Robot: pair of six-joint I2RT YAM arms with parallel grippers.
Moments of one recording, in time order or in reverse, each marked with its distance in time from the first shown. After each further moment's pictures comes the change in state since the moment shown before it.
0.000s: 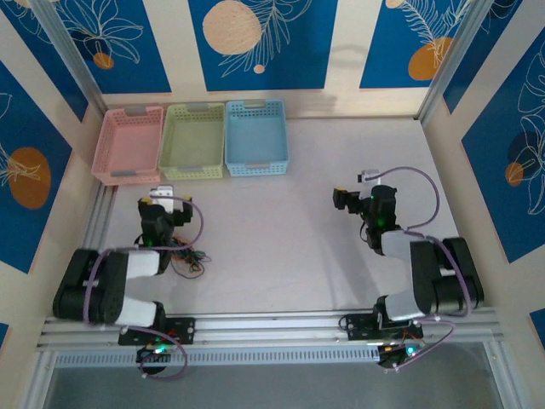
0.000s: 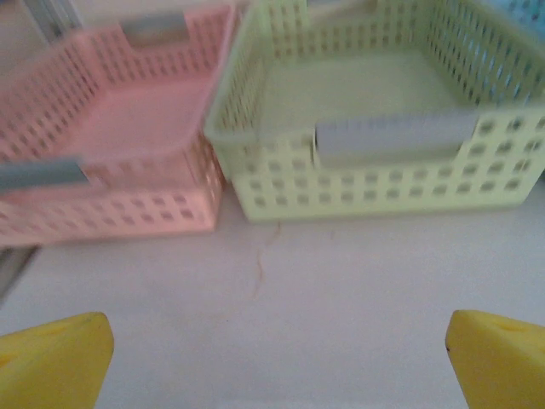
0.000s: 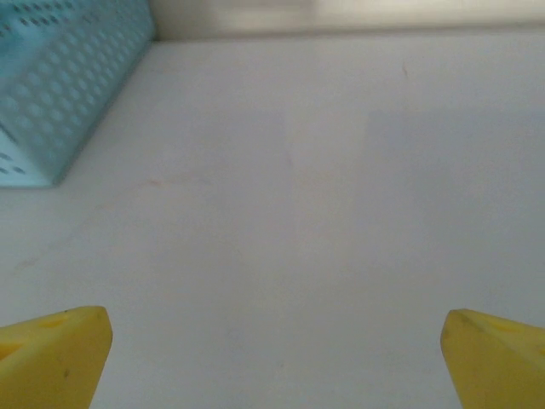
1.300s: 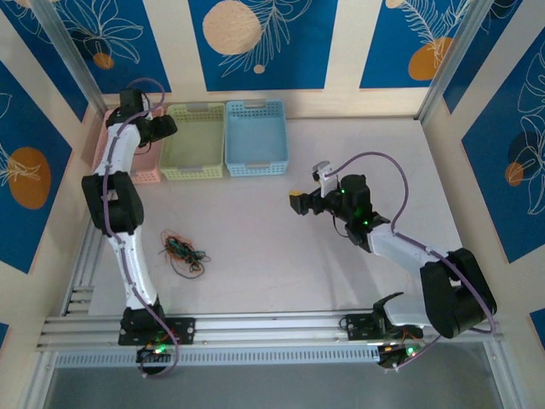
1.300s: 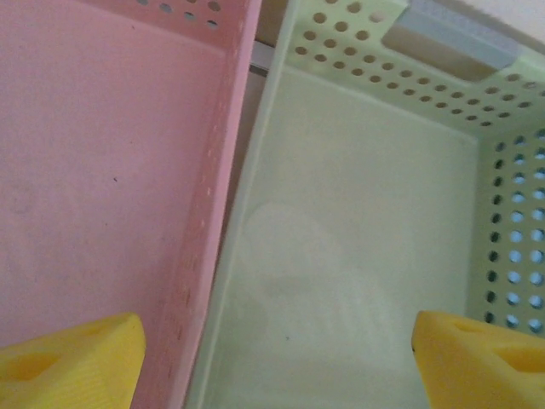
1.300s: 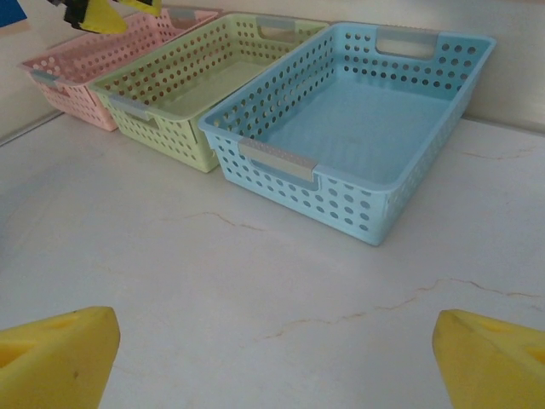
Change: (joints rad) left arm 0.246 0.955 1.876 -1.555 0.390 -0.329; right arm 0.304 -0.074 0.180 -0.210 -0.243 -0.016
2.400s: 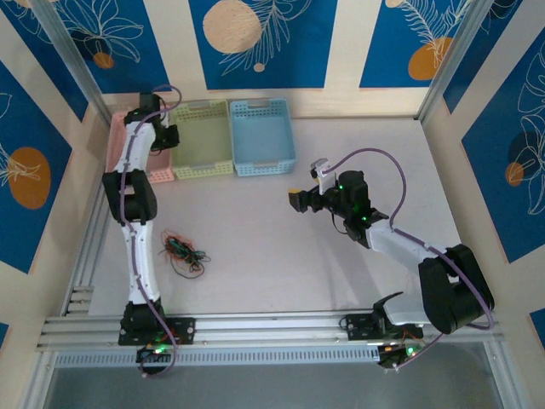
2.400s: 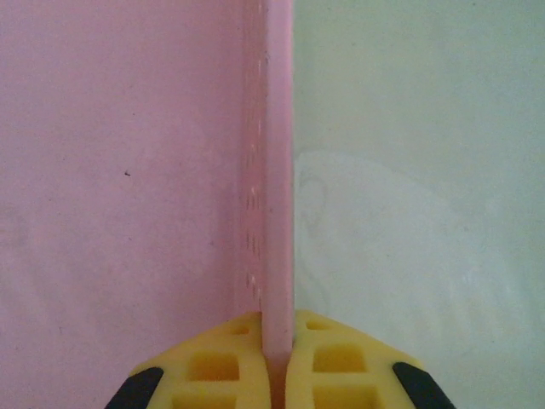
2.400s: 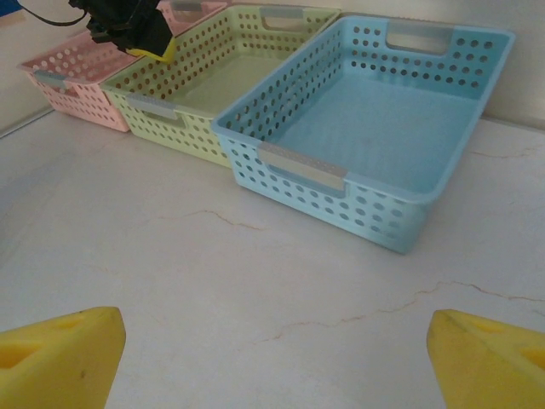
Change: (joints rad) left arm -0.078 0.244 0.288 -0.217 -0.063 0.130; right arm 0.001 0.024 0.040 -0.037 -0.002 -0.010
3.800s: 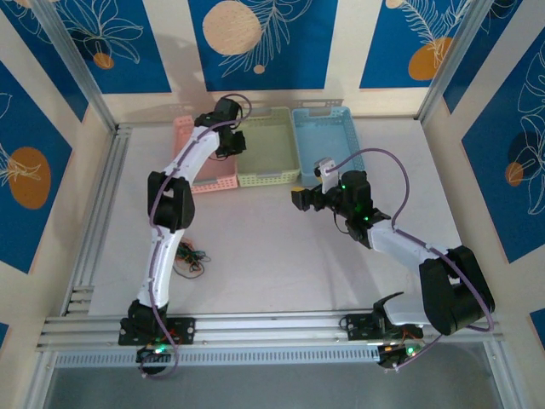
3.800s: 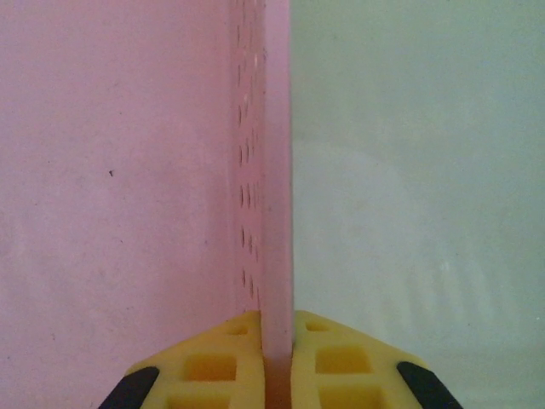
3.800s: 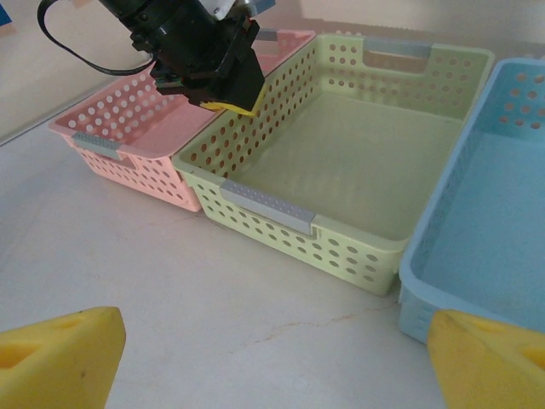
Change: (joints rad) left arm -0.393 -0.031 -0.034 0.010 -0.090 -0.333; right arm -0.025 -0.008 -0.008 0.009 0.000 0.019
